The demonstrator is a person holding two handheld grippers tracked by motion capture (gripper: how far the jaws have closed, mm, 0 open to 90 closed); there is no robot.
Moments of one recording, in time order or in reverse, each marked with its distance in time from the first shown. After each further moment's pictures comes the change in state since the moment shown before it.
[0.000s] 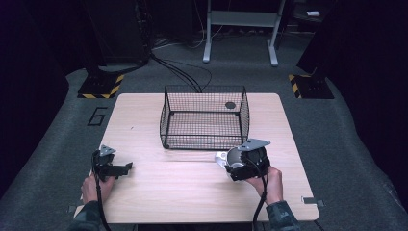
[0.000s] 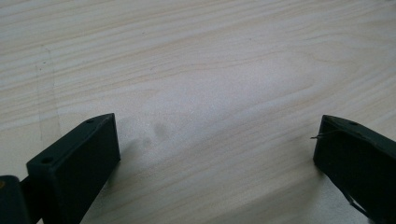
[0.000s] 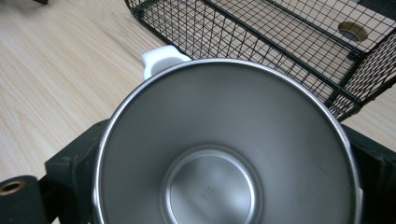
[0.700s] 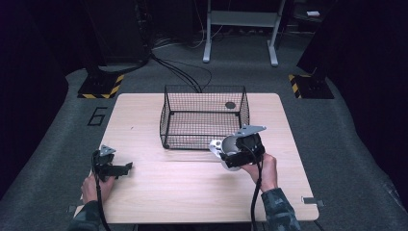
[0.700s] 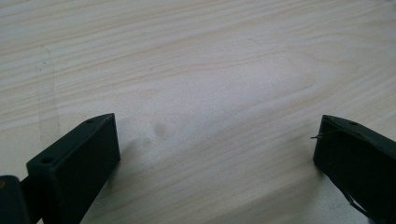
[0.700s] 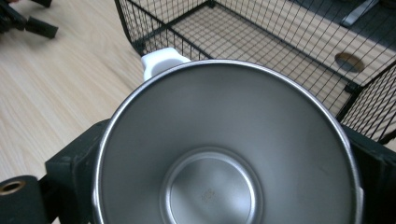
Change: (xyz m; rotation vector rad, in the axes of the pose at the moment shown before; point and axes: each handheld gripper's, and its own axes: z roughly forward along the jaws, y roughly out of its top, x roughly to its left) left arm -0.001 0.000 0.001 -0.009 0.000 -0.010; right arm -0.012 0.038 0.006 -0.042 0.029 -0.009
